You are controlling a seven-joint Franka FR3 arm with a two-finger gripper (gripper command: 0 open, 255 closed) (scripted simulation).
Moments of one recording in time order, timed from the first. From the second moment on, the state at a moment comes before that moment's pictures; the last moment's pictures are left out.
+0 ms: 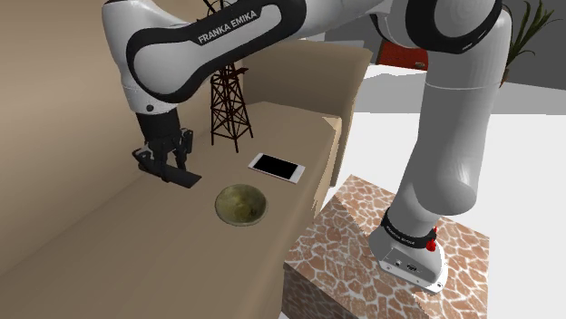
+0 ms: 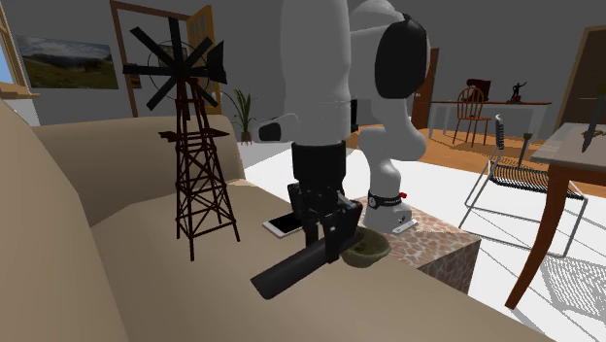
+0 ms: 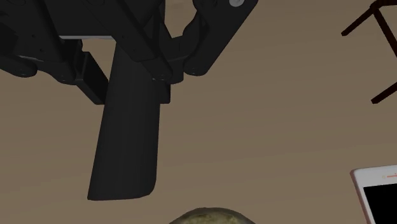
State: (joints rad) arm 0.21 0.23 0.42 -1.78 -0.04 2.01 0.47
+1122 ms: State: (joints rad) arm 0.20 0.07 0.43 -1.80 0.04 1.88 0.45
